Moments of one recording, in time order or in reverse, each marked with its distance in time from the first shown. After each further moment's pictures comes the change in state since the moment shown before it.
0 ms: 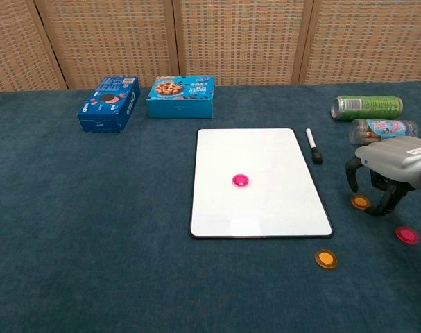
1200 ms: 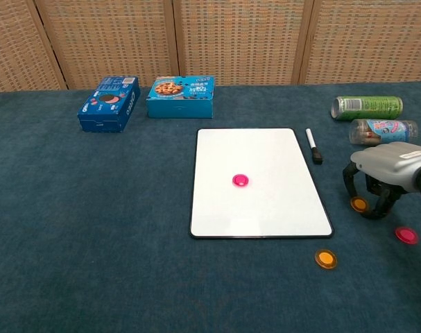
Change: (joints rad) left arm 0.000 -0.004 0.000 -0.001 -0.006 -0.001 0.008; right arm 0.001 -0.027 0.028 0.045 0.025 -0.060 0.008
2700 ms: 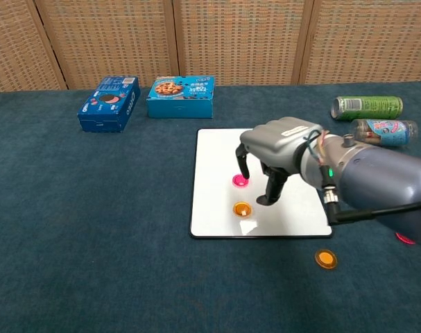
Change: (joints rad) left arm -0.002 0.021 -0.002 0.012 -0.001 -0.008 -0.058; right arm 0.247 -0.151 0.114 -0.238 0.172 0.186 -0.322
